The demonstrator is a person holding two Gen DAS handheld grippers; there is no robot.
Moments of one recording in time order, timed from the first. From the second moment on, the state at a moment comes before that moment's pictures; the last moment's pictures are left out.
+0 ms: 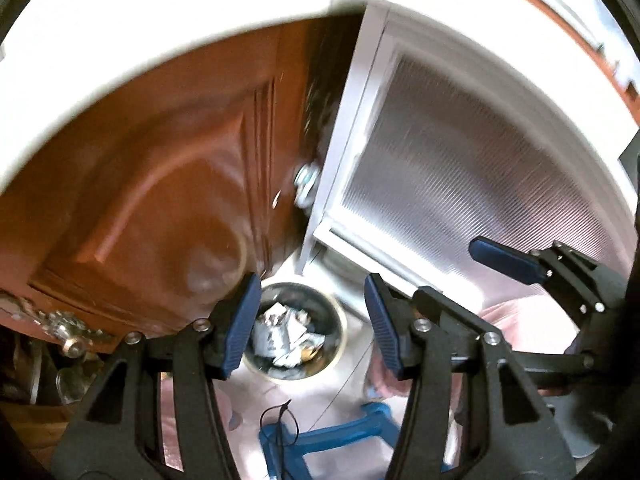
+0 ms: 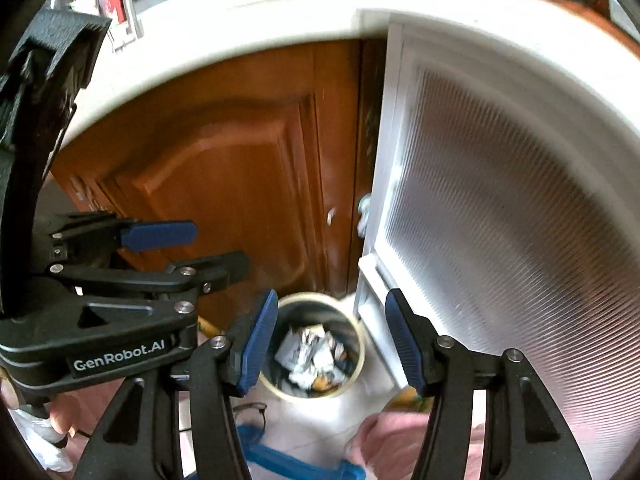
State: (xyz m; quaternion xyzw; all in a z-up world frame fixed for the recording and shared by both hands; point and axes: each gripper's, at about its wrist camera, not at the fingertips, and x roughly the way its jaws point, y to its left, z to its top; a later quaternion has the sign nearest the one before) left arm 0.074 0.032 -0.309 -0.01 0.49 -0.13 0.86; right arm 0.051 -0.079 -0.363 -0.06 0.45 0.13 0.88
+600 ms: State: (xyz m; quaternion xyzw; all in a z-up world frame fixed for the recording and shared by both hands) left arm 0.086 -0.003 -0.142 -0.02 0.39 -0.20 0.90; right arm 0.050 -0.138 -0.210 0.03 0.34 0.09 0.94
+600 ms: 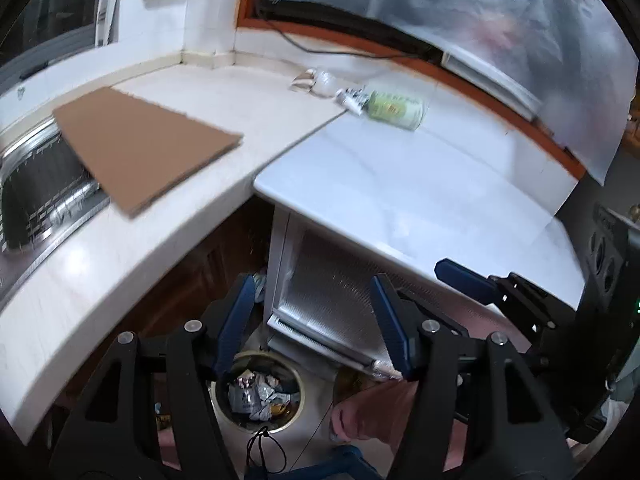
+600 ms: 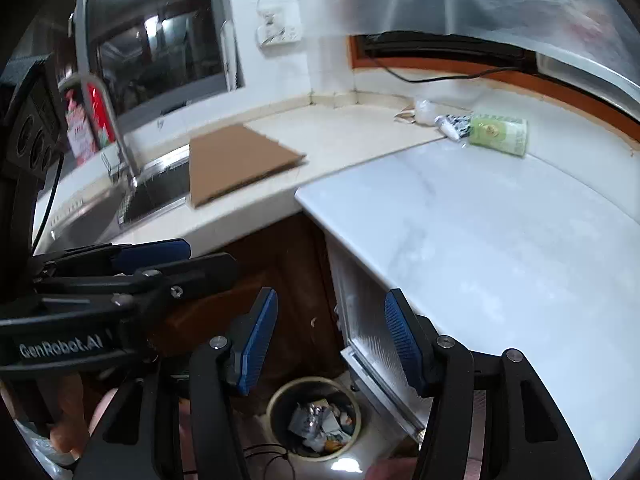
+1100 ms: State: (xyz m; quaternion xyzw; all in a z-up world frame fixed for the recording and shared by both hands) left arm 0.148 -0.041 -0.064 -0.01 0.39 -0.23 0.89; right arm 0.109 -0.228 -0.128 0.13 0.35 0.07 0.92
